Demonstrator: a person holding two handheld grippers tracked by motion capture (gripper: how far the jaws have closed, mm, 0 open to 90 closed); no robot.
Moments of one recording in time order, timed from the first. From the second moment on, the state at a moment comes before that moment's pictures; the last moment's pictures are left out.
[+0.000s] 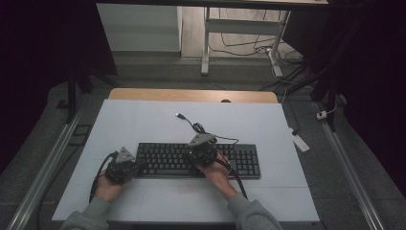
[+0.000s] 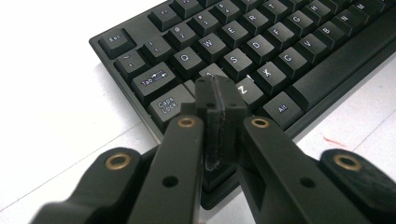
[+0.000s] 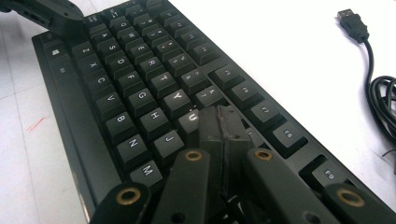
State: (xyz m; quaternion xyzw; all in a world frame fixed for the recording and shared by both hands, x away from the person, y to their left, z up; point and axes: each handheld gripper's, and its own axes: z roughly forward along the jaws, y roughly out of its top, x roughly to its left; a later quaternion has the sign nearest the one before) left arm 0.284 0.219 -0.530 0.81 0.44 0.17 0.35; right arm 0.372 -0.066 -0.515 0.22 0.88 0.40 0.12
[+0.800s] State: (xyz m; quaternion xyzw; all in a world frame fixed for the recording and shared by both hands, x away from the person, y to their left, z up) left arm 0.284 0.218 -0.531 0.81 0.44 0.17 0.35; right arm 0.375 -0.060 -0.518 0.22 0.88 0.39 0.13
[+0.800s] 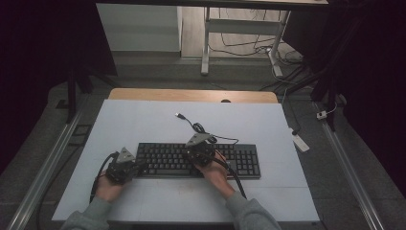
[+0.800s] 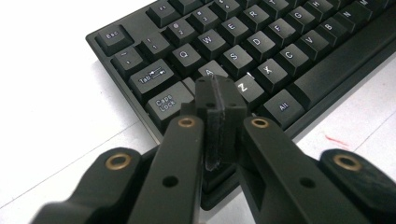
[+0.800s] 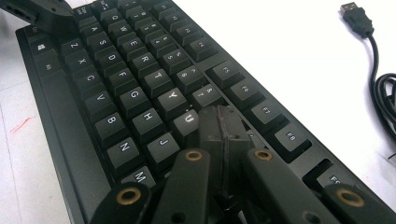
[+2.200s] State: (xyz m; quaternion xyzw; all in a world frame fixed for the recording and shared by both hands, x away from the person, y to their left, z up) left arm 0.276 0.229 -0.511 0.78 0.45 0.16 0.41; right arm 0.321 -0.206 -0.496 0.26 0.84 0.45 0.15
